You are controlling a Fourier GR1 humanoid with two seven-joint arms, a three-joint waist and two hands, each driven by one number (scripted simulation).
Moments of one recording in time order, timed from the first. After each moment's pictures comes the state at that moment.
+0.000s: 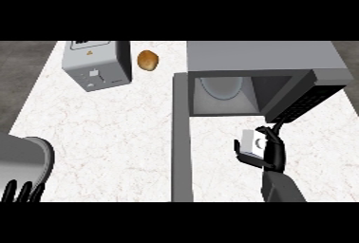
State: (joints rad) left arm 0.68 0.02 0.05 -2.09 0.34 -0.40 -0.34; right arm -0.38 0.00 -0.36 -0.49 0.03 -0.17 -1.04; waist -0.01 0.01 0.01
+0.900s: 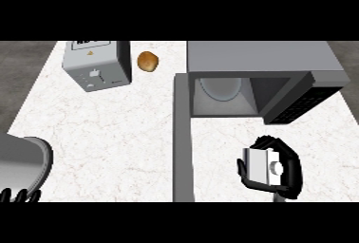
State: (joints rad) left arm 0.73 0.00 0.04 -2.11 0.35 -0.41 -0.36; right arm 0.05 0.00 0.03 -1.33 -0.10 -0.09 -0.69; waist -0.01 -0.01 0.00
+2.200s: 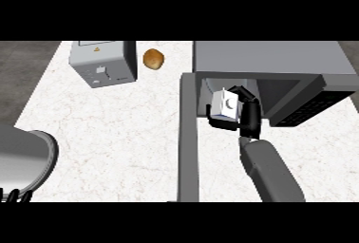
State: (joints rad) left arm 0.69 0.02 0.15 -2.04 0.38 -0.48 -0.36; right arm -0.48 0.00 0.09 -0.89 -0.11 -0.49 -0.53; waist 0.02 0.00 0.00
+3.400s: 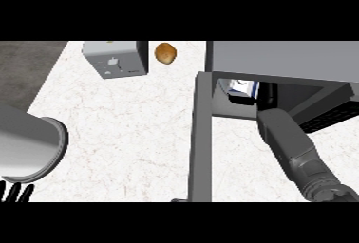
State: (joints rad) left arm 0.63 0.06 0.18 -1.99 0.42 -0.54 -0.34; right arm -0.90 -0.15 -0.07 -0.18 -0.02 -0.64 -0.75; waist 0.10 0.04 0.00
